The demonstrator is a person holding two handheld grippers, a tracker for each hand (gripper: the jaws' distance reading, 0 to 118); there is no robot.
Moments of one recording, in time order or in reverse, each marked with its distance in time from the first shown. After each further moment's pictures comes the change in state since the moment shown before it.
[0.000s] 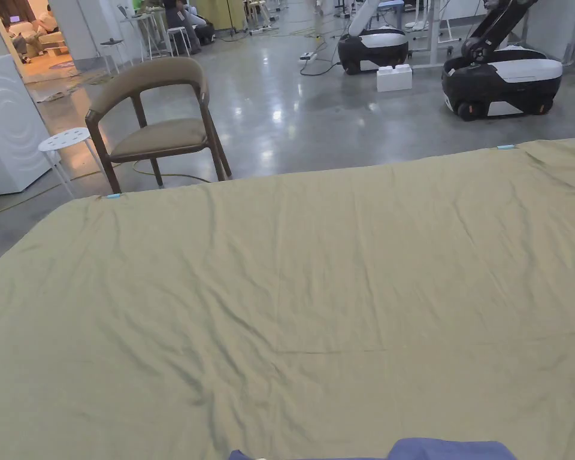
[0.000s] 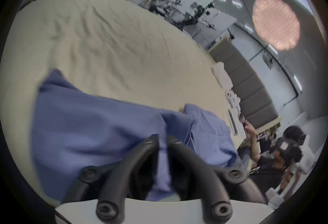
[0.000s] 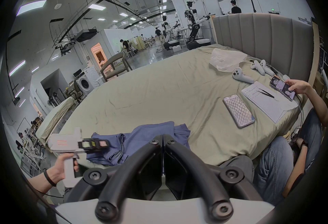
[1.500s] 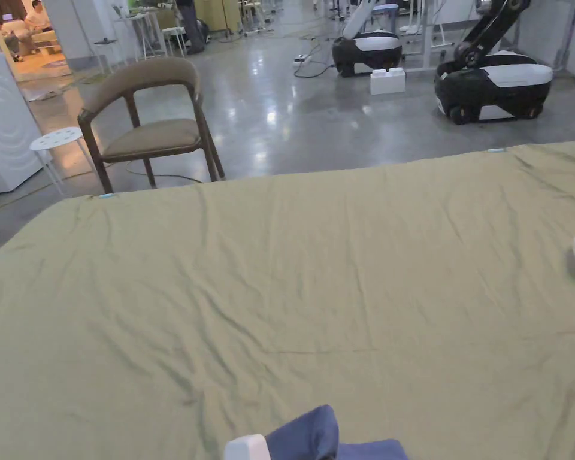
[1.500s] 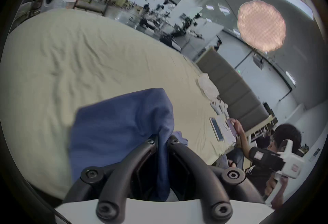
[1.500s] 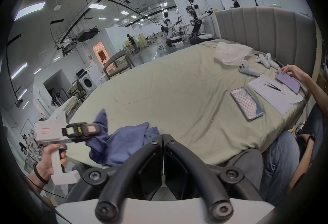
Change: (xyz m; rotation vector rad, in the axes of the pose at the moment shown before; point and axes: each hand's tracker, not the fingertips) left arm 0.076 0.002 0.001 0.008 -0.061 -0.112; right arm -0.010 -0.012 -0.005 -0.021 0.015 -0.020
